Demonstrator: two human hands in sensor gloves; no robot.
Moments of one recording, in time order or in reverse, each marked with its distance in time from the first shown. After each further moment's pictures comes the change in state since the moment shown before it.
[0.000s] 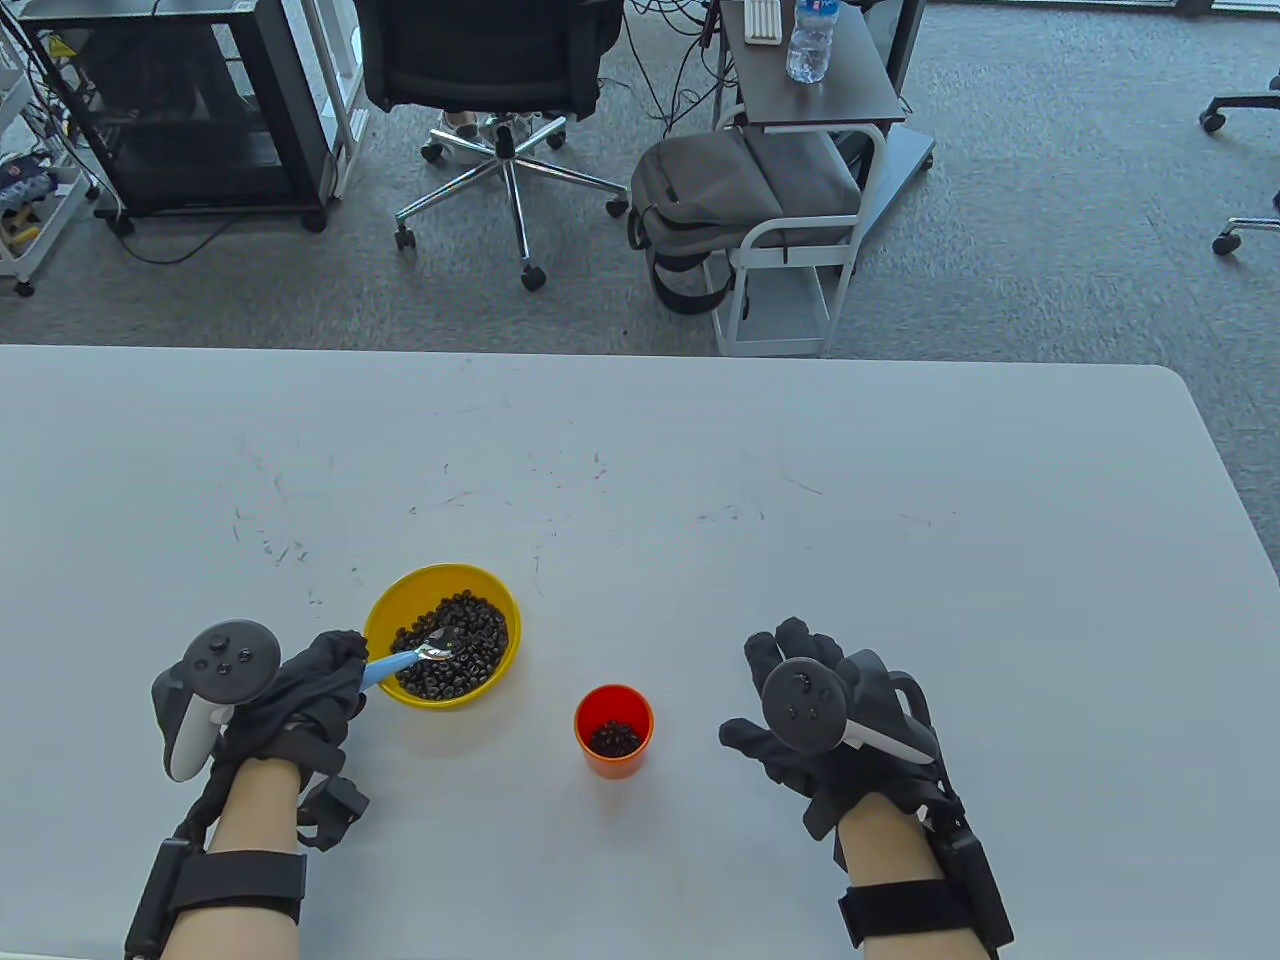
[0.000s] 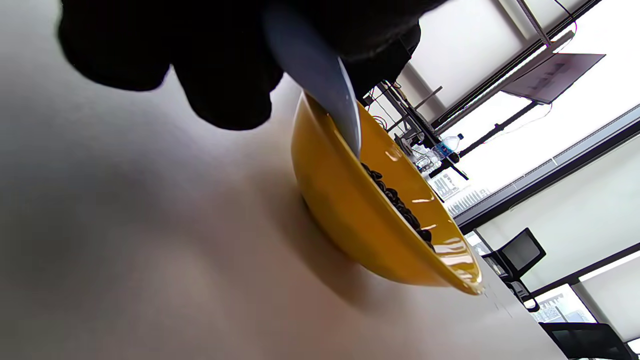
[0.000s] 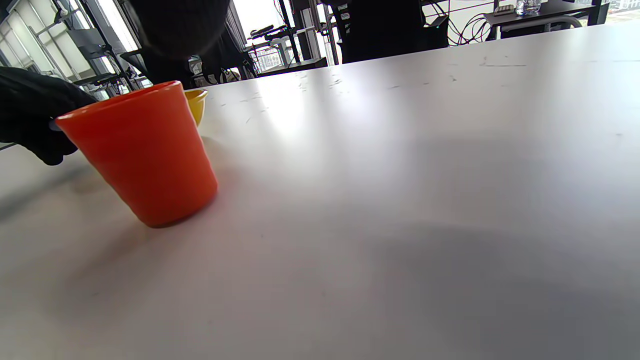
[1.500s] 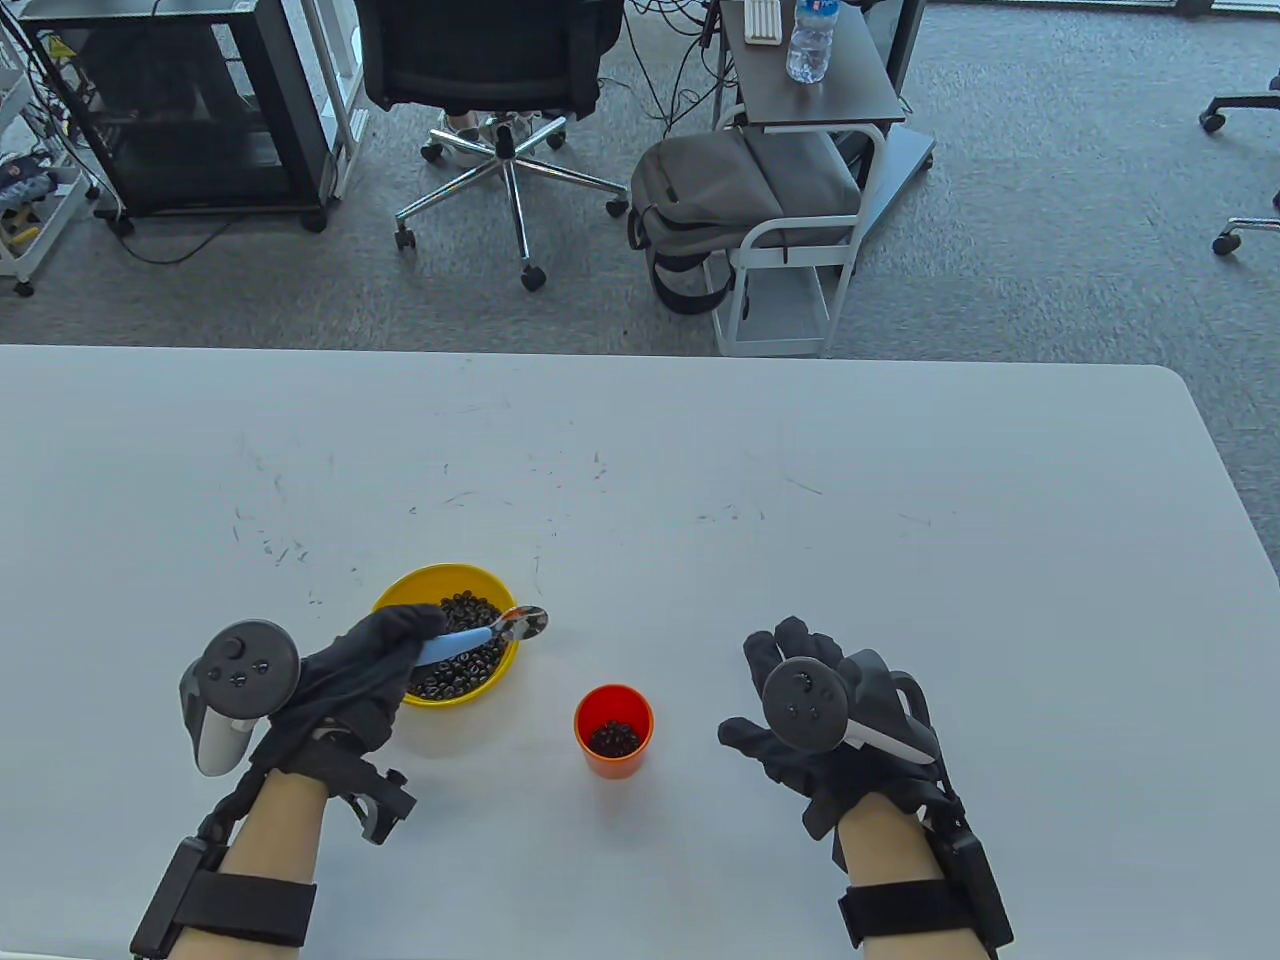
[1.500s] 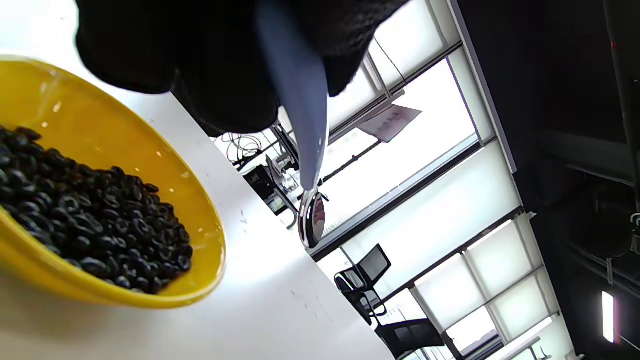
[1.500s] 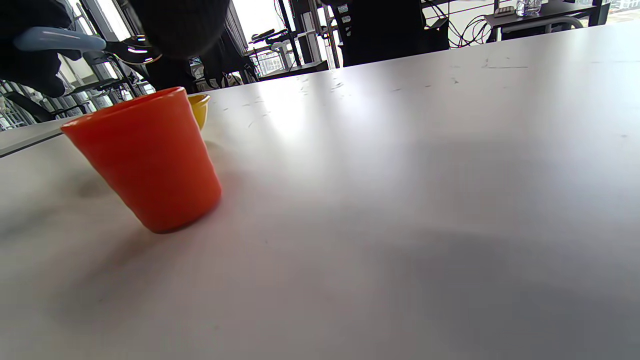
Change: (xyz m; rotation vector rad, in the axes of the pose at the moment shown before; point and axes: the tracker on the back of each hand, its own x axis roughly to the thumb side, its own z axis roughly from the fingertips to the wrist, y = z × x) left_hand 0.073 0.009 0.024 0.113 -0.370 0.119; right_hand 0.000 0.000 0.000 -0.009 -0.004 -0.011
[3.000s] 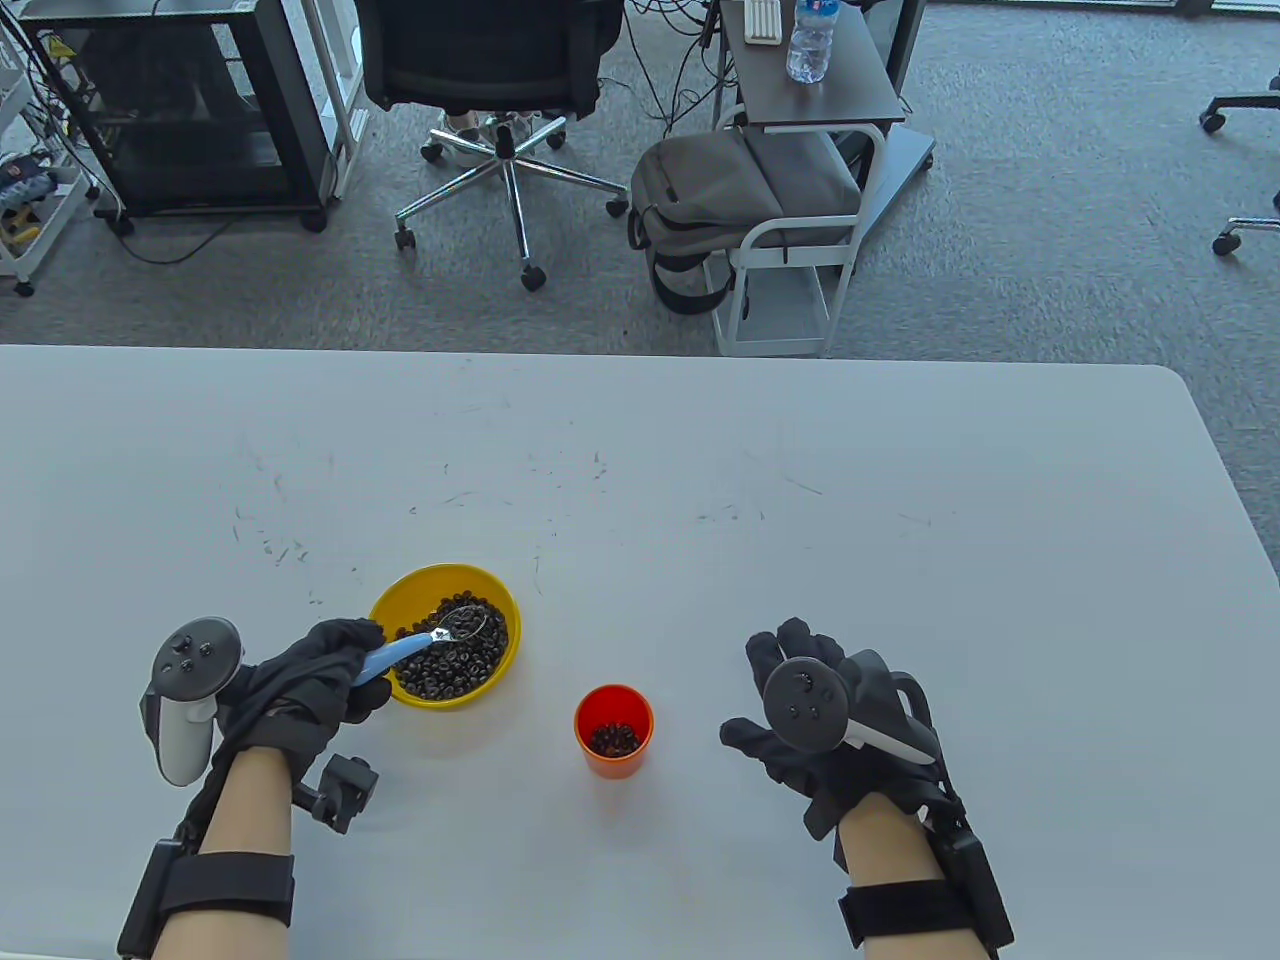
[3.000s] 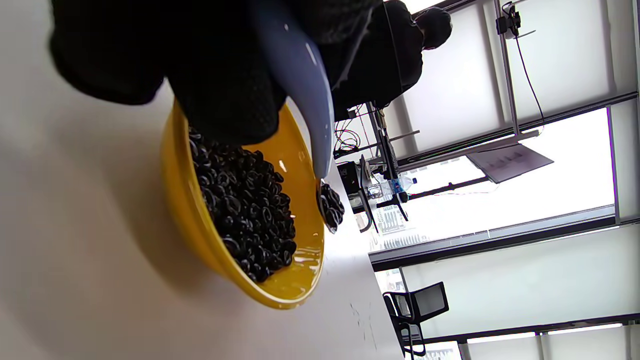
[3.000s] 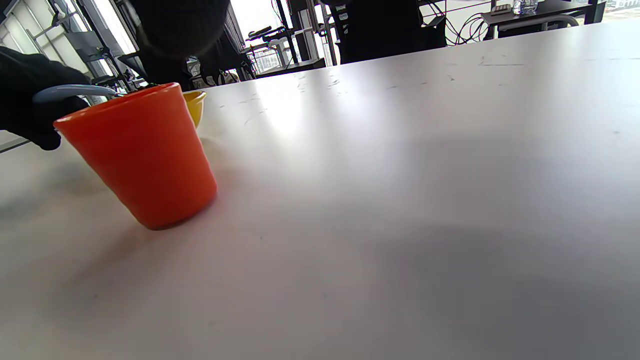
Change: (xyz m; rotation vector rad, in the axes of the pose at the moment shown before) left_hand -0.057 0.001 0.003 -0.052 0.339 0.284; right_hand -0.001 0.000 0.001 0.006 0.009 0.002
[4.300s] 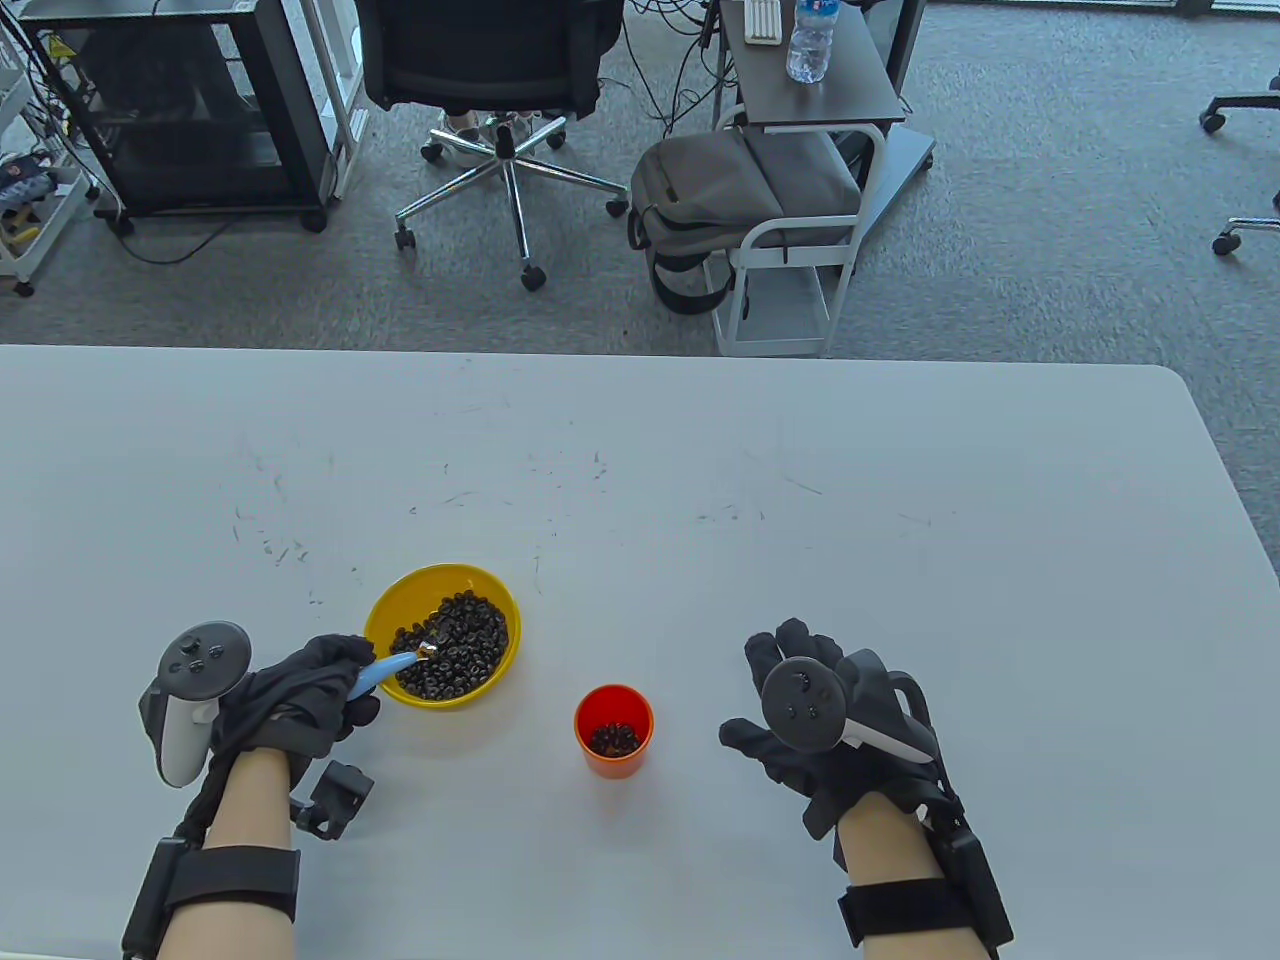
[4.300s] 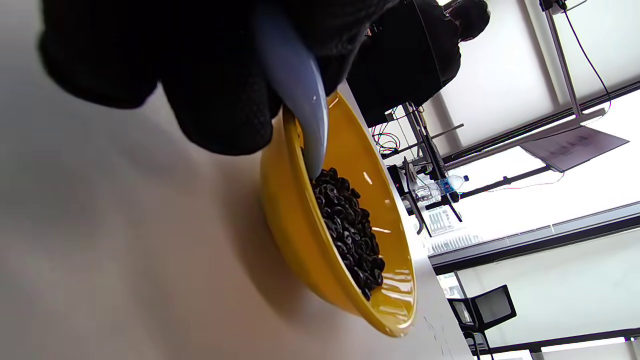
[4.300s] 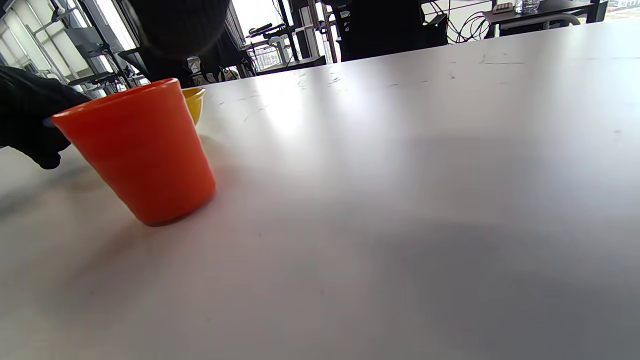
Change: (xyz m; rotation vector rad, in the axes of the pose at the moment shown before) left_hand -0.023 0.009 -0.003 0.041 0.124 -0.120; right_hand 0.001 0.001 -0.001 0.007 -0.001 0.008
